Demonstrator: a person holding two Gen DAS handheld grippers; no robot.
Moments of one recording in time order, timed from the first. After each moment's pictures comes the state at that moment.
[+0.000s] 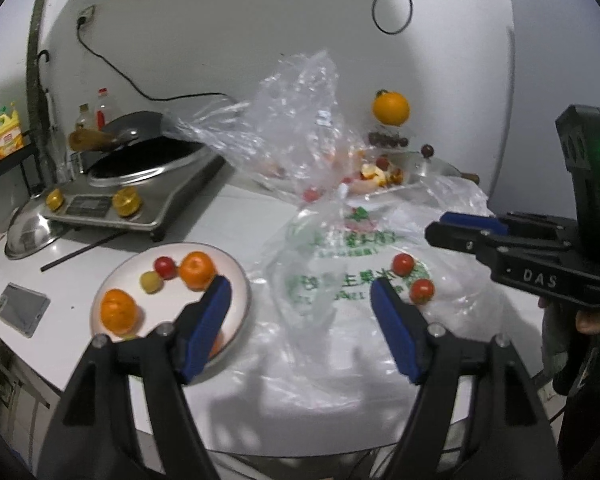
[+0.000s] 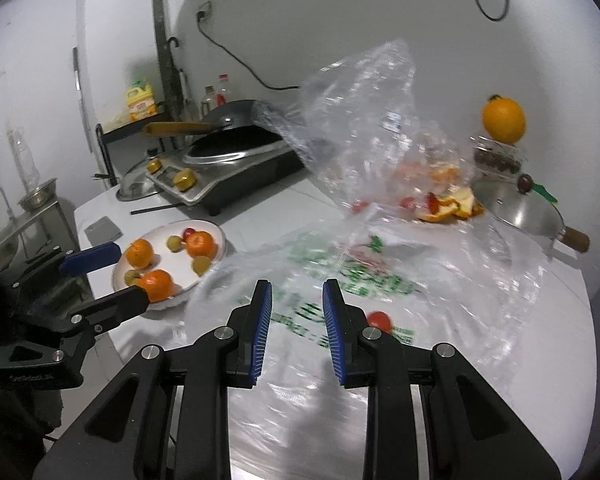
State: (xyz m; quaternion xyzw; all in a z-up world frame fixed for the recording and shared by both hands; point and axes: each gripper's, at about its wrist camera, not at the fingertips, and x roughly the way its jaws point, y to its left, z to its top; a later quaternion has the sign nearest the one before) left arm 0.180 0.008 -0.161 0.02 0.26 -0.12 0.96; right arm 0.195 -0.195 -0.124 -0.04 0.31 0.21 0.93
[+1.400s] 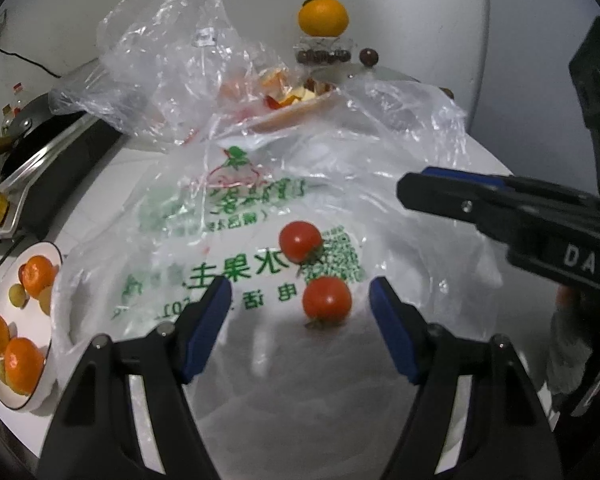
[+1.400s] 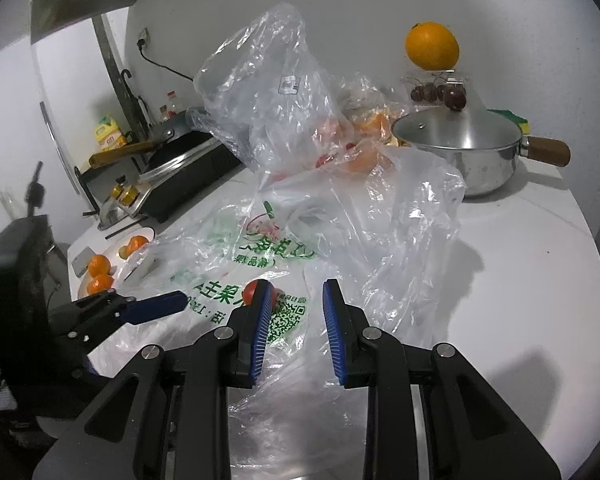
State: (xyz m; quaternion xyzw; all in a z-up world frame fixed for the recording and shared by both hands) left arm 0.258 -0.135 -0.220 0.08 0.37 -0.16 0.91; right arm 0.230 -0.307 -0.170 0.07 0.33 0.20 0.92
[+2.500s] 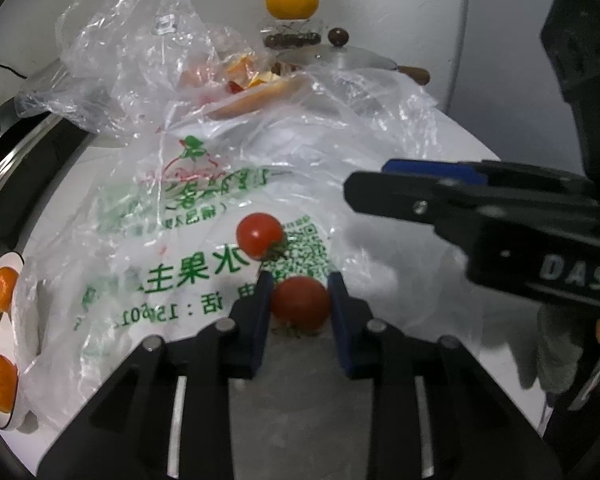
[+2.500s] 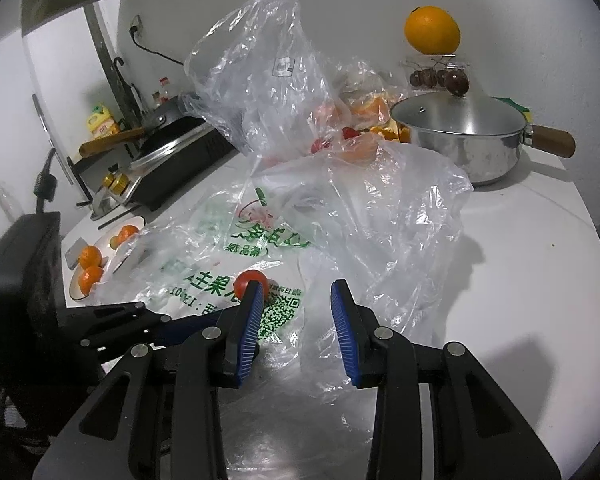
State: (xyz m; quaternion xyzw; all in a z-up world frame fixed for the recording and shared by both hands) left arm 0.261 -0.147 -0.229 0.09 0.38 -0.21 0.90; right arm 0.241 -0.300 -0.177 0.06 0.36 0.19 0.91
